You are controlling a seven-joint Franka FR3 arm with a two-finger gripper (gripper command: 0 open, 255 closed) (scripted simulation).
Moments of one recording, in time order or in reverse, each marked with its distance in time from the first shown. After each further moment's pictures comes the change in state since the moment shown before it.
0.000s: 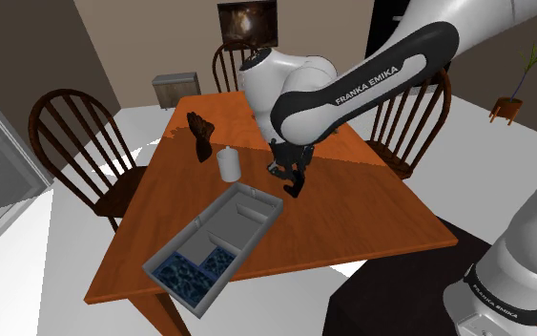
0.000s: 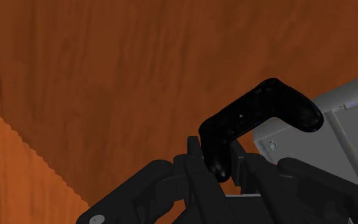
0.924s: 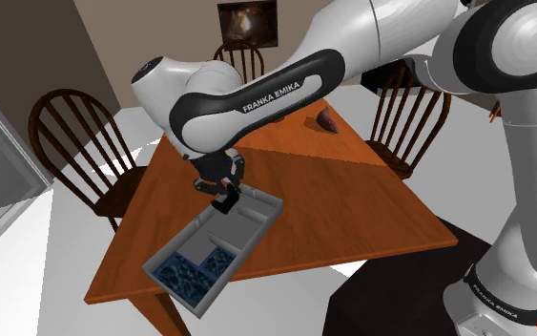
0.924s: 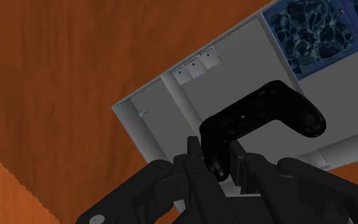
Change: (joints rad) arm 0.295 0.533 0.037 0.668 -0.218 -0.308 0.276
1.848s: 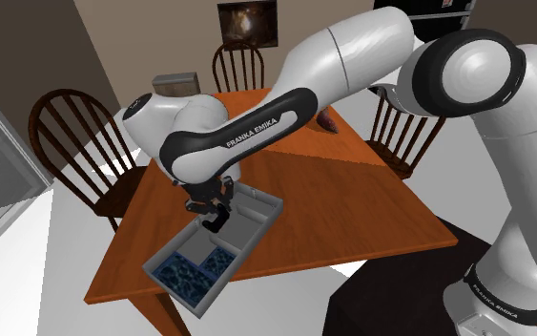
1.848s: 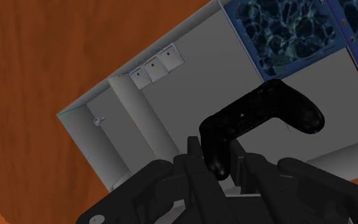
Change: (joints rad) arm 0.082 0.155 -0.031 0.099 -0.060 0.032 0.054
